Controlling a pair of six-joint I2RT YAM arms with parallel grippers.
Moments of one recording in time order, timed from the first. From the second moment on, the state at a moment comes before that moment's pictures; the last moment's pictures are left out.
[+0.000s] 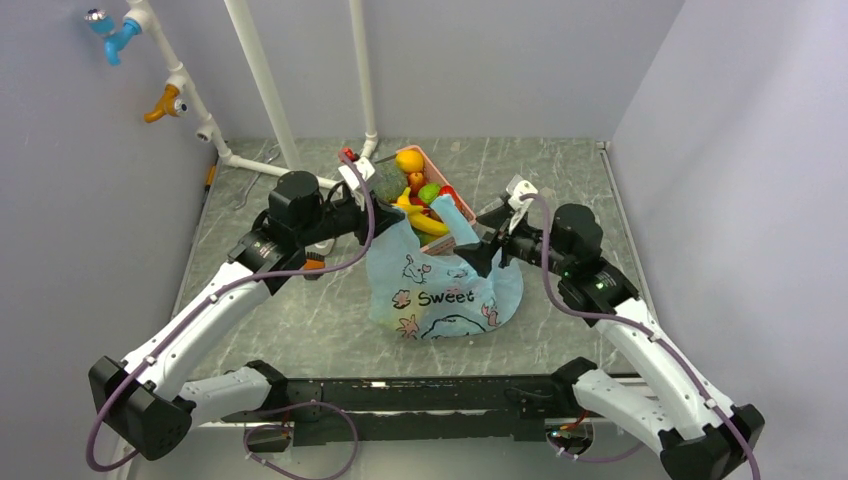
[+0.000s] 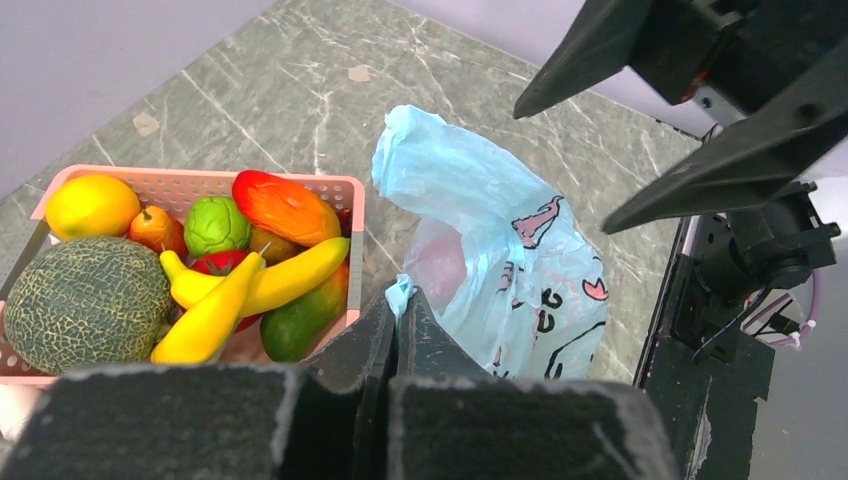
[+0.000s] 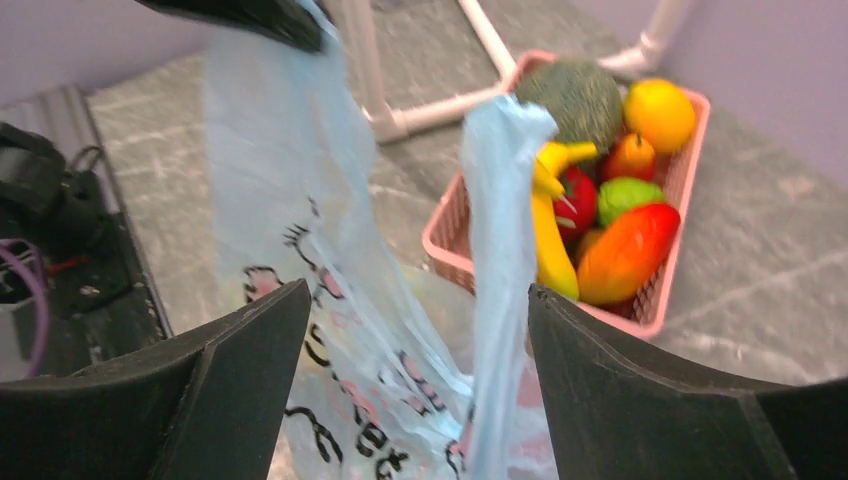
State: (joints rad) left arm -0.57 1.10 1.08 -0.14 0.49 -0.02; right arm 0.50 0.88 0.86 -0.19 -0.46 -0.05
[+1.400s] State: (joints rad) left arm -0.53 1.34 1.43 -1.02 0.96 1.04; right arm 0.79 1.30 0.74 0.29 -0.83 -0.32
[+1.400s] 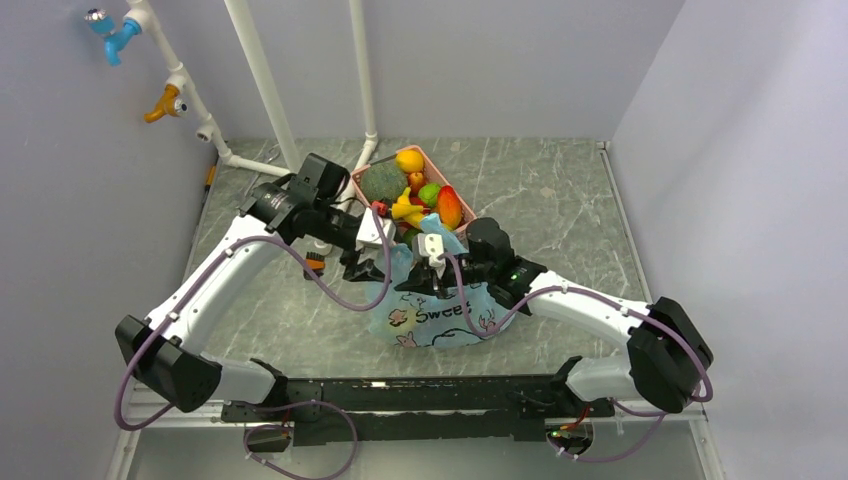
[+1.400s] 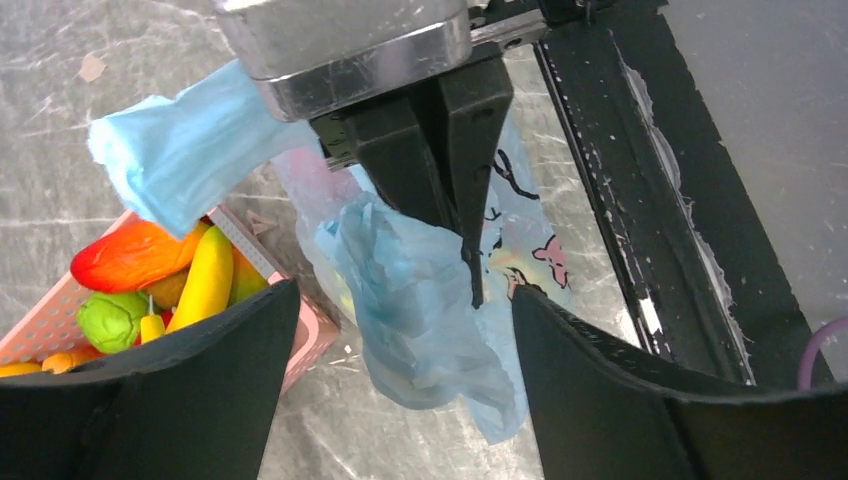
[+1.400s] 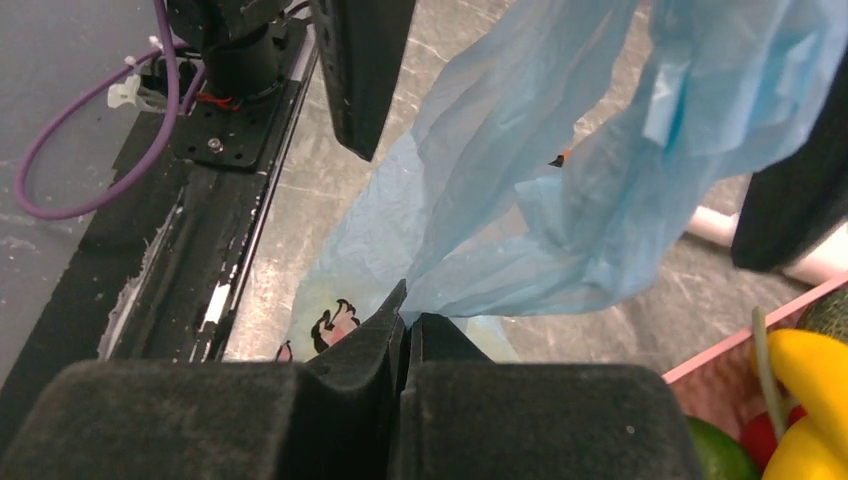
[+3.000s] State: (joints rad) left arm -0.48 1.04 1.00 -0.27 0.67 -0.32; right arm 1.06 1.49 0.47 1.02 -0.04 -0.10
